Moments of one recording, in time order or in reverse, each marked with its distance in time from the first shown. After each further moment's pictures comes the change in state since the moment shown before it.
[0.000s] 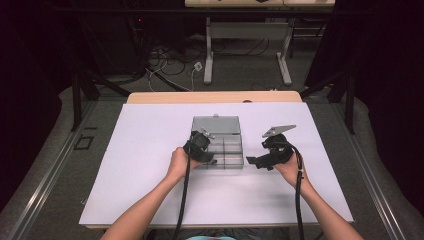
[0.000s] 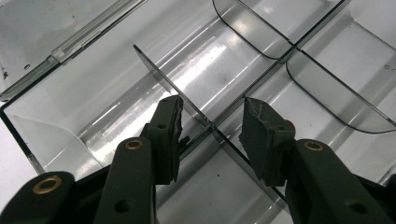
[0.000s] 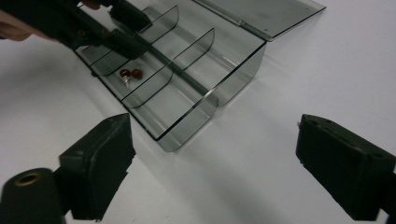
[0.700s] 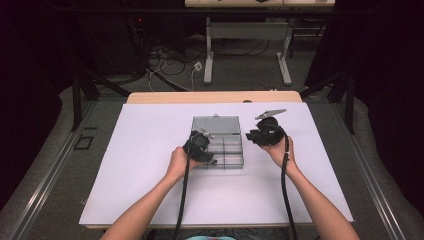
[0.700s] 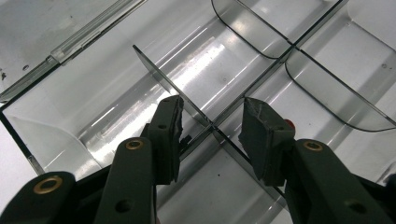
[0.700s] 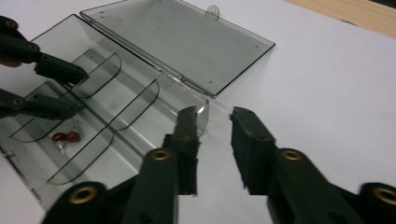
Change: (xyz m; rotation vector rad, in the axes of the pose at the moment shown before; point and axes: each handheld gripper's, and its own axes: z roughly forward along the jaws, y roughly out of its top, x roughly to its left) left arm 0.002 0.000 0.000 -0.001 -0.010 0.007; right arm -0.026 0.039 0.036 -0.029 -0.112 0.047
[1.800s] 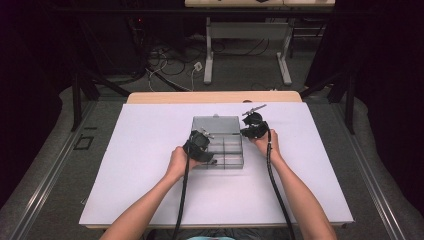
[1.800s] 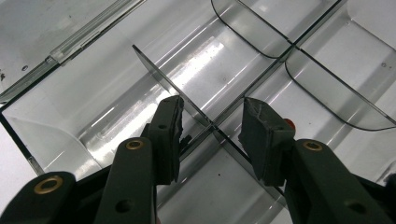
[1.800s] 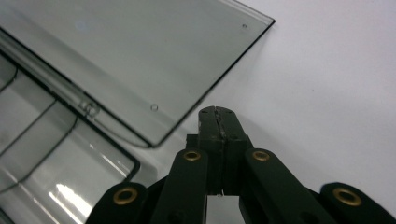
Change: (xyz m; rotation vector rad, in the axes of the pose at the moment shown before) left arm 0.001 0.000 0.000 0.006 -0.005 0.004; right arm -0.022 0.010 0.083 0.150 -0.056 0.045
